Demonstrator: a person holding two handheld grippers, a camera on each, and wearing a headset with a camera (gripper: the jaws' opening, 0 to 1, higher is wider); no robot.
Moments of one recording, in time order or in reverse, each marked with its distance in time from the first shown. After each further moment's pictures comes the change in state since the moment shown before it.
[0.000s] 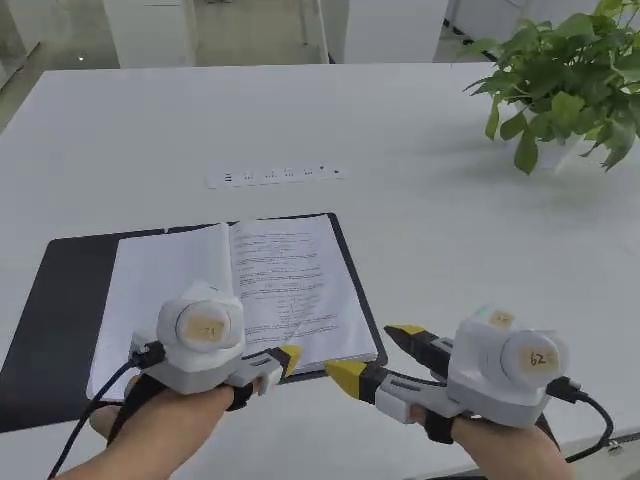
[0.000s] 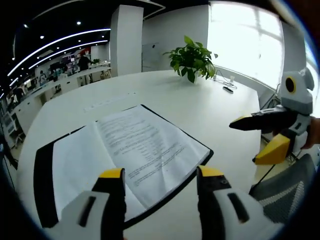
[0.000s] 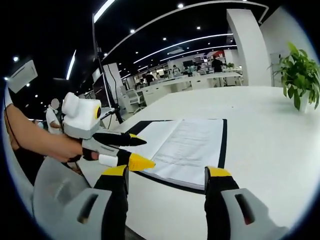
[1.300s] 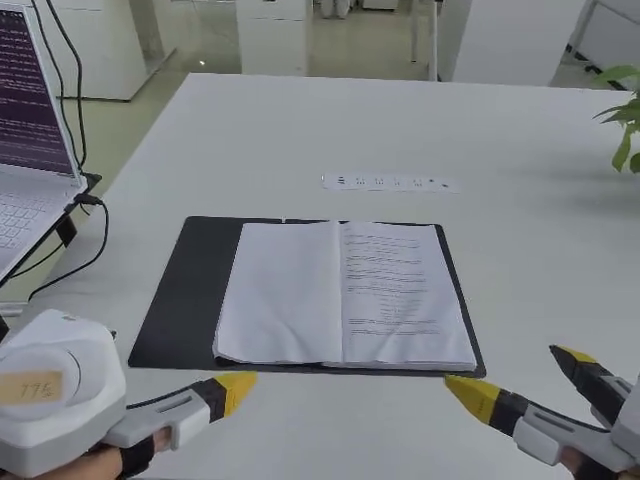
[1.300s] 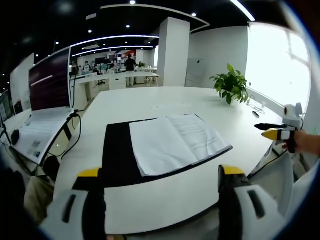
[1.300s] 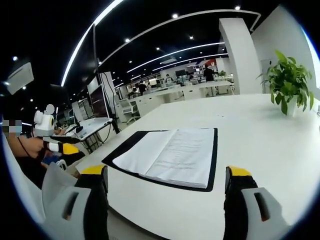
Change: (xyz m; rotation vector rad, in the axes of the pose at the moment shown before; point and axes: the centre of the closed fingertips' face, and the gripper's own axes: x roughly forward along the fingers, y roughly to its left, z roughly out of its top) left arm -0.226 0.102 -0.042 -0.216 -0.112 0.318; right arm -0.044 0.016 0.017 0.008 -0.090 -0.066
